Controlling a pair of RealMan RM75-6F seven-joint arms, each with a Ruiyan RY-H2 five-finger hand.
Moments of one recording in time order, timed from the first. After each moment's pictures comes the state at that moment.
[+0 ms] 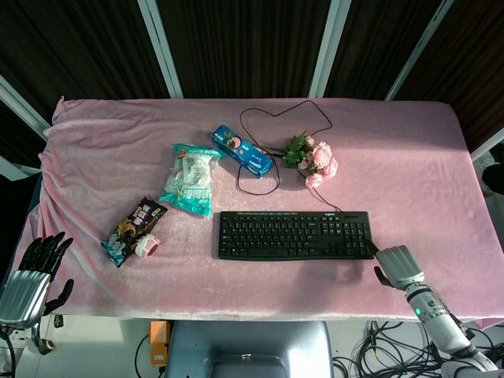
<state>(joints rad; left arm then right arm) -0.11 -1.13 0.02 -1.56 1.62 1.50 0.02 0.39 -1.30 -0.04 -1.42 -1.33 0.95 -0.27</state>
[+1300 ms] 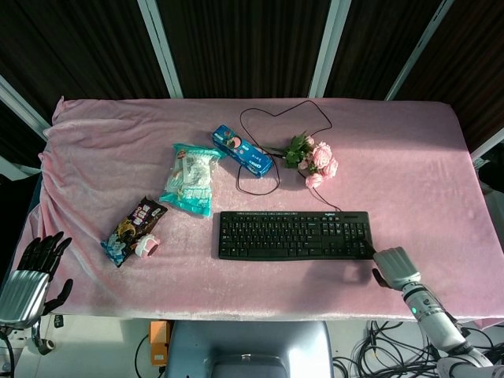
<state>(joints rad) -0.11 -1.13 0.01 -1.55 1.62 1.51 0.01 0.41 -1.32 -0.04 -1.40 -1.29 0.90 -0.30</state>
